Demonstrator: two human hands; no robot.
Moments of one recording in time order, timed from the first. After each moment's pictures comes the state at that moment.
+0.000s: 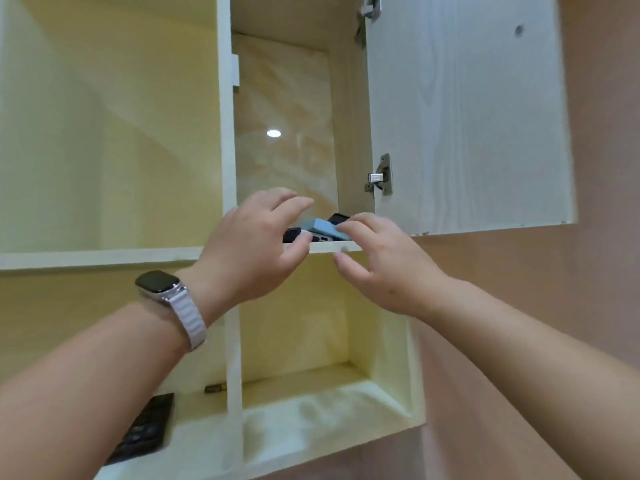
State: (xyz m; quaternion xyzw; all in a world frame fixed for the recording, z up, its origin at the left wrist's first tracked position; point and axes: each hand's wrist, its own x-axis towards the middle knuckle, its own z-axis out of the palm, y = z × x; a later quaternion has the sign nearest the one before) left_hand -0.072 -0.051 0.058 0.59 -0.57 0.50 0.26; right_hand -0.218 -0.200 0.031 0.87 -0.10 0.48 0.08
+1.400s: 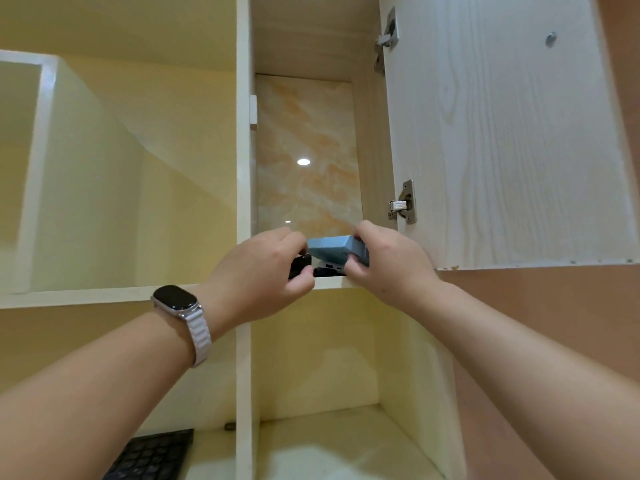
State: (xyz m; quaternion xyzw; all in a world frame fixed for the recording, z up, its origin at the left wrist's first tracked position) left_hand -0.051 -0.061 0.078 0.61 -0.56 0.54 0.17; right_hand -0.169 -0.237 0.072 0.80 -0.05 0.59 0.11
